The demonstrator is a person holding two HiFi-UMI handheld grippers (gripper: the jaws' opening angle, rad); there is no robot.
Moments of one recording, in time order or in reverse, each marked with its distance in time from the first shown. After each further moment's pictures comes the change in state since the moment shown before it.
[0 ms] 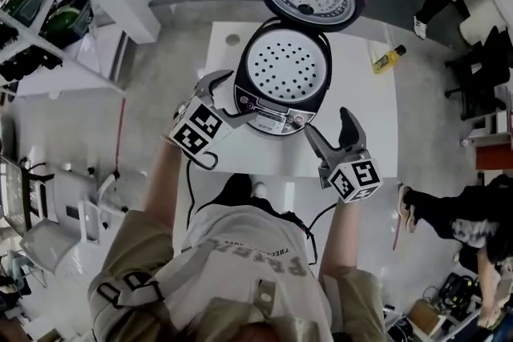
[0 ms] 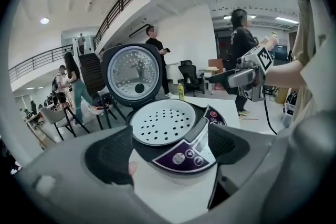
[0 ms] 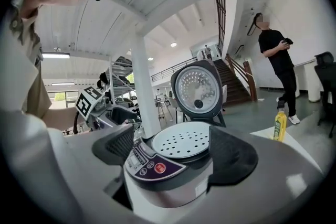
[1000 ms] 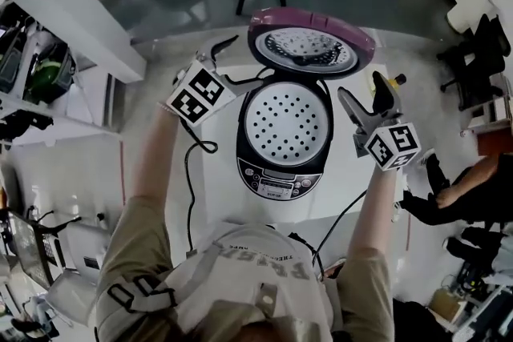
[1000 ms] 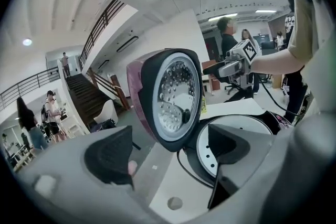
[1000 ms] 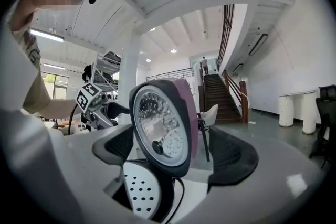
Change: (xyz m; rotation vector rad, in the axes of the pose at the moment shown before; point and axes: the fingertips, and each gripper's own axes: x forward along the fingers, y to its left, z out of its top) left arm 0.097 0.201 0.116 0.216 -0.114 -0.051; right arm 0.135 -0.146 0.134 -0.160 -0.077 -0.117
